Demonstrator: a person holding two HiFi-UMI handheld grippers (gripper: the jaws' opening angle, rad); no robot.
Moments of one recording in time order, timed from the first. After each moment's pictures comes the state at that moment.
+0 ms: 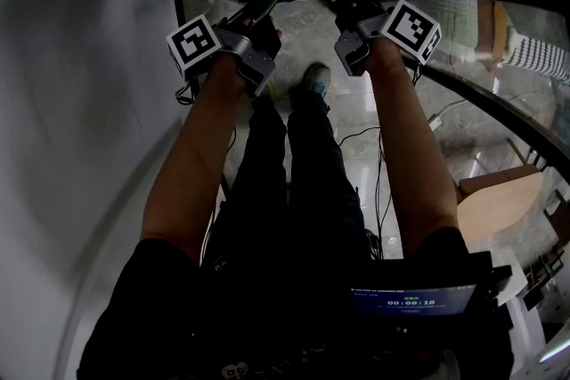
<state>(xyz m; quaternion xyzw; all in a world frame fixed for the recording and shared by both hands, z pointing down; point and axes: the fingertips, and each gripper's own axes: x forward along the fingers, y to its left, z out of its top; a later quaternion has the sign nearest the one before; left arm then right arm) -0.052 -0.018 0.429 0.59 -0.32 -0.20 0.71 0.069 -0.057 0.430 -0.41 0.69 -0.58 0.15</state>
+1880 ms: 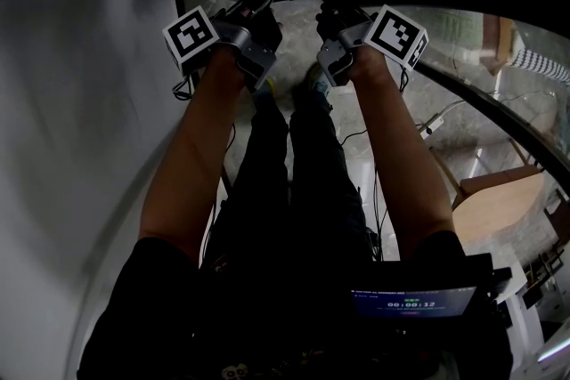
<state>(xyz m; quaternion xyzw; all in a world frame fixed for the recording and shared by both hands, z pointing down) -0.066 -0.052 0.421 0.58 -0.32 -0.20 0.72 0.017 -0.061 0.424 -0.39 0.68 -0.60 0.16</state>
